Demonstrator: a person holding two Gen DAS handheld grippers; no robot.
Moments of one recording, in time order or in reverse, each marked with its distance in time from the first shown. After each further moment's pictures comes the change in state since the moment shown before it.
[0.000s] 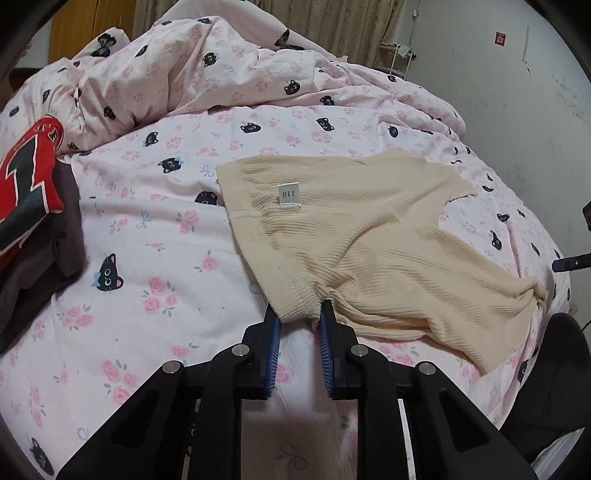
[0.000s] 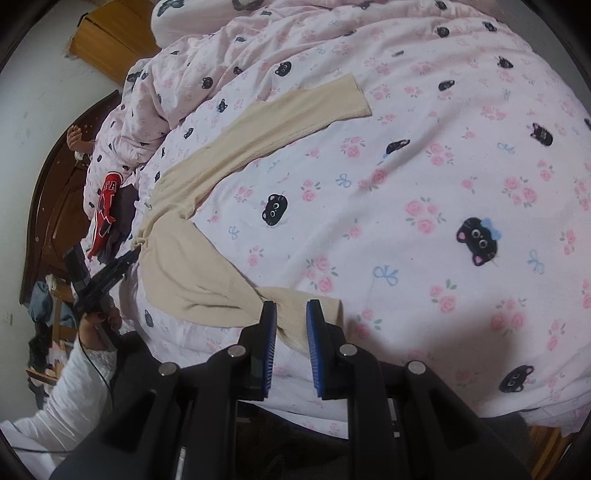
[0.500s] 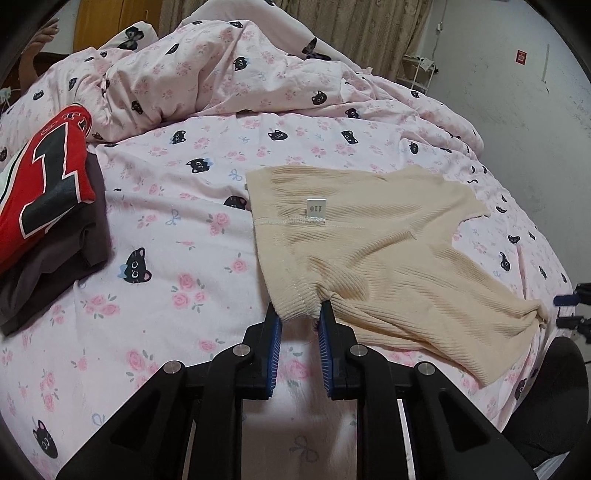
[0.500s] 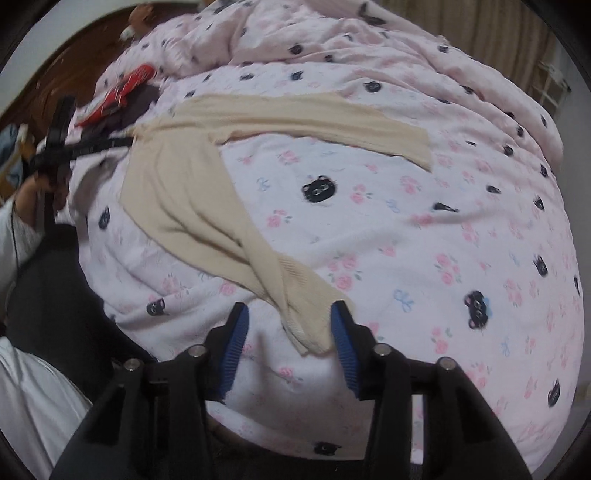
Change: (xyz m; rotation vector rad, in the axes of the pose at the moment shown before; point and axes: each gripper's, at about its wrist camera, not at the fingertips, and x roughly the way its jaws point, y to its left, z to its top) left arm -0.007 0.015 0.001 -0.095 -0.005 0.036; right arm 0.033 0.067 -0.041 -0.533 0.006 -0.245
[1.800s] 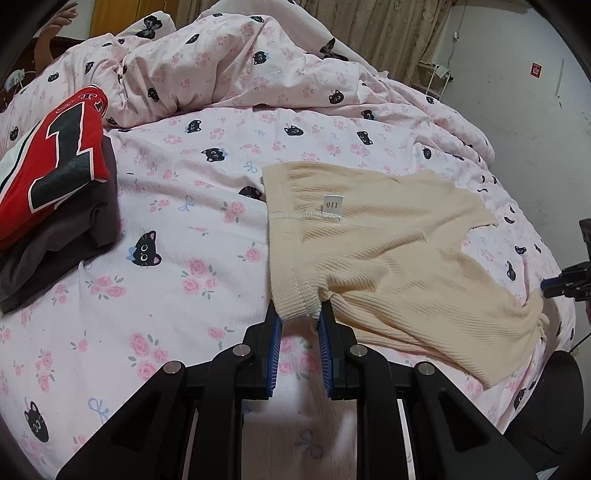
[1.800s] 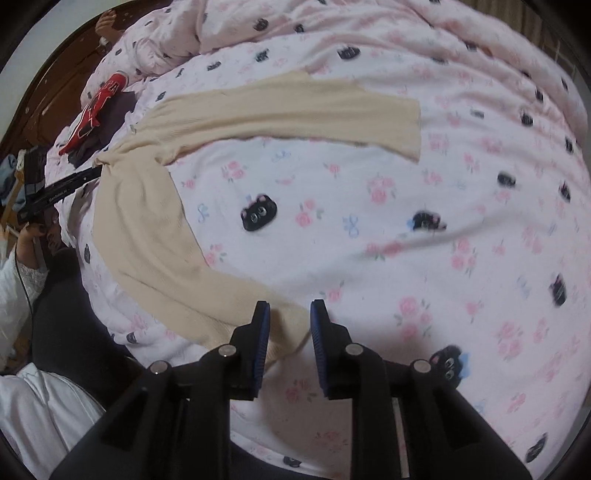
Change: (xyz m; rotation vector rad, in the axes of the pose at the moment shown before) left arm 0.001 0.006 -0.004 -0.054 -0.001 0.016; right arm 0.030 -0.087 0.046 0.119 0.129 0.146
